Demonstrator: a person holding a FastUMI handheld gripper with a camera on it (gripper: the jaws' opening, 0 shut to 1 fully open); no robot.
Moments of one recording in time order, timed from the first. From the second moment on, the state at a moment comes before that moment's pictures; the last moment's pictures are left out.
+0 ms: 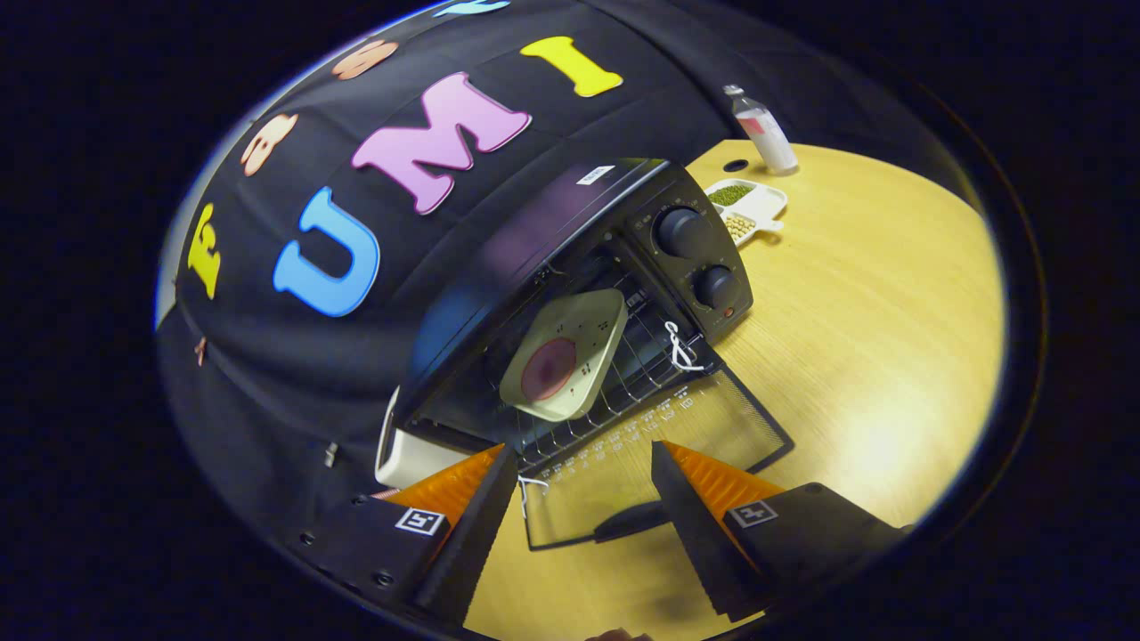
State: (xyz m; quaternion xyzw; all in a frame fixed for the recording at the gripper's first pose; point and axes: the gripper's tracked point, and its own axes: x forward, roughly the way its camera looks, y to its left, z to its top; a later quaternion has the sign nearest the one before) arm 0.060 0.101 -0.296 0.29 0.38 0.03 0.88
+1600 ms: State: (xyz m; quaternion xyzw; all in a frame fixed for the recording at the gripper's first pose) arm 0.004 0.096 -0.372 -0.02 0.45 0.05 0.89
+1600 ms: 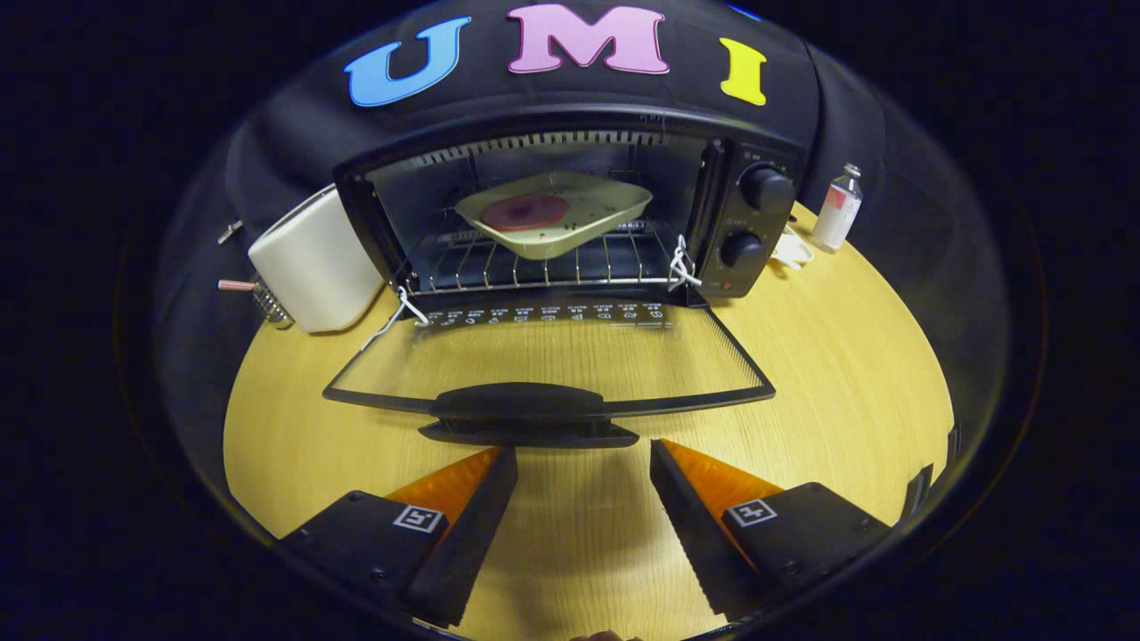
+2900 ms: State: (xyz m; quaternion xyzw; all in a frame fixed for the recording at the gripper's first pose) arm -0.028 -0.049 -0.027 0.00 0.09 0.01 1.00
